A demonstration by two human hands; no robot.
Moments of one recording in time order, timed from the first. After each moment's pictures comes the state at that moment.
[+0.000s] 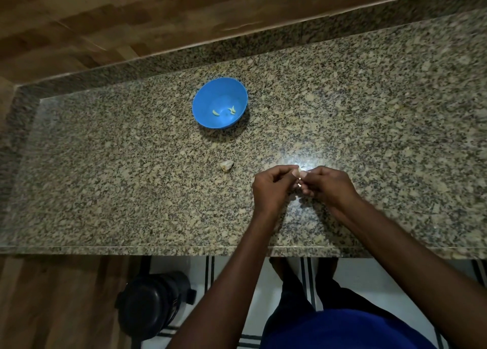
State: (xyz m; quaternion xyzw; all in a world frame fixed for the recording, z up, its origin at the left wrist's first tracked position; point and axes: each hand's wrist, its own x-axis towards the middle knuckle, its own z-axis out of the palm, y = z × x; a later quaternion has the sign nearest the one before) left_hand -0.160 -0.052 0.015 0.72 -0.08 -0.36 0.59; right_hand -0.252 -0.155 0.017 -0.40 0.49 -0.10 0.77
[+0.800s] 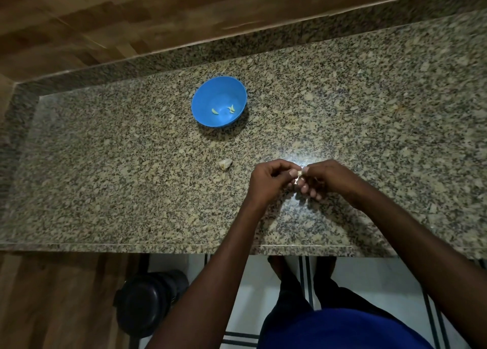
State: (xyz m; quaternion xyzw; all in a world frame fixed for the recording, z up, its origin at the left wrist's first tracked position) left_hand -0.136 -0.053 0.011 0.71 -0.21 -0.41 0.54; right_hand -0.260 -0.187 0.028 -0.62 0.33 0.06 0.70
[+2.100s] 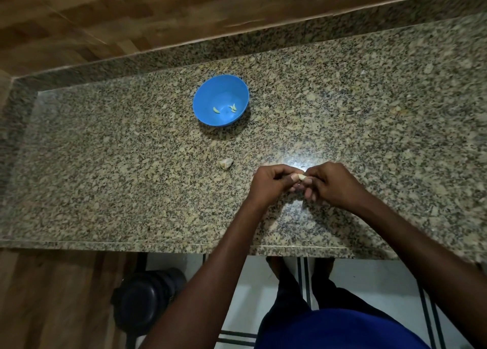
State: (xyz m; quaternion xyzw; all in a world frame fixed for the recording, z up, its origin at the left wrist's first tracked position) left_hand -0.135 -0.052 0.011 0.69 -0.18 -0.46 0.52; right_hand -0.261 -0.182 0.026 -0.82 0.26 0.05 0.50
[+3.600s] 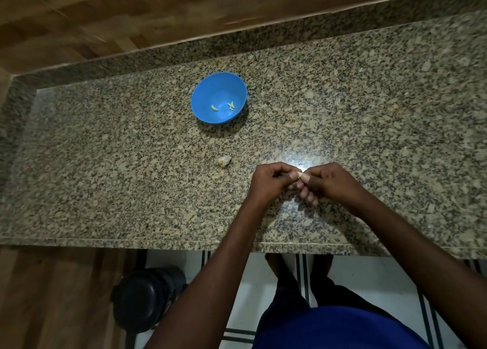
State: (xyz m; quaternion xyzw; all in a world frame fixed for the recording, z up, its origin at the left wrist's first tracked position) left_hand -0.143 -0.052 0.010 0.71 -0.18 -0.44 0.51; right_hand -0.272 -0.180 0.017 -0.63 0.29 0.02 0.72
